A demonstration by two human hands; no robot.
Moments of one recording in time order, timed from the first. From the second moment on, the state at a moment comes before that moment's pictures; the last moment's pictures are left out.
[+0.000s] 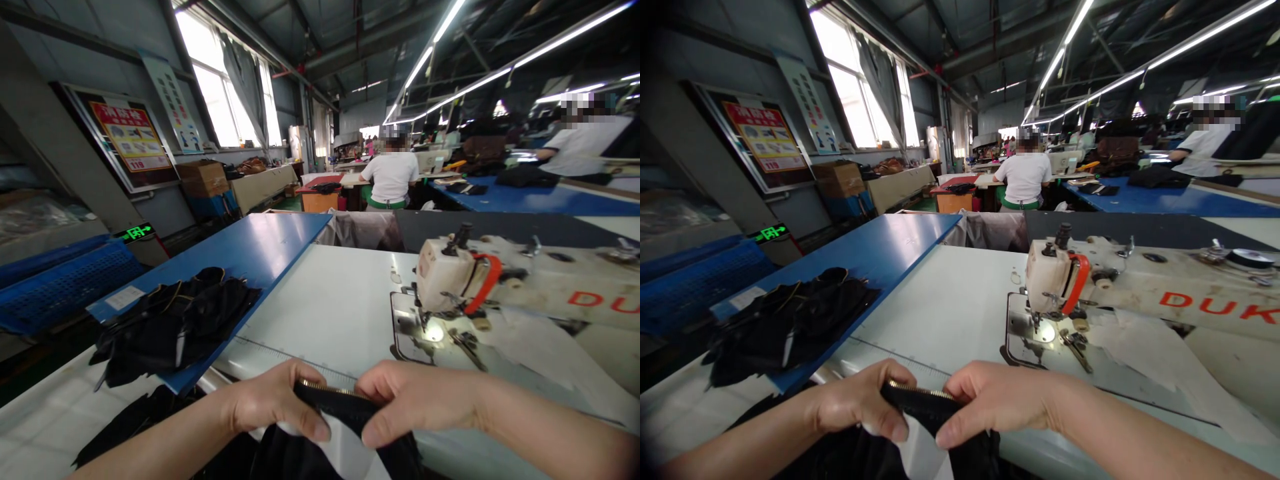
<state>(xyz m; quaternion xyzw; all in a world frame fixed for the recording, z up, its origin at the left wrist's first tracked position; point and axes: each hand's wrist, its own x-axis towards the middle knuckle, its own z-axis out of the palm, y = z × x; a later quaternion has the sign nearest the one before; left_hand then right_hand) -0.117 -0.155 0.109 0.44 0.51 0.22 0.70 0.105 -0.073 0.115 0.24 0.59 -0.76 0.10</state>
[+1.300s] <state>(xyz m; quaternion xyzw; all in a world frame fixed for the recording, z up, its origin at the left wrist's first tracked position) -0.115 -0.135 0.107 0.50 0.53 0.13 0.67 0.115 -0.064 0.128 0.25 0.74 -0.60 0.15</state>
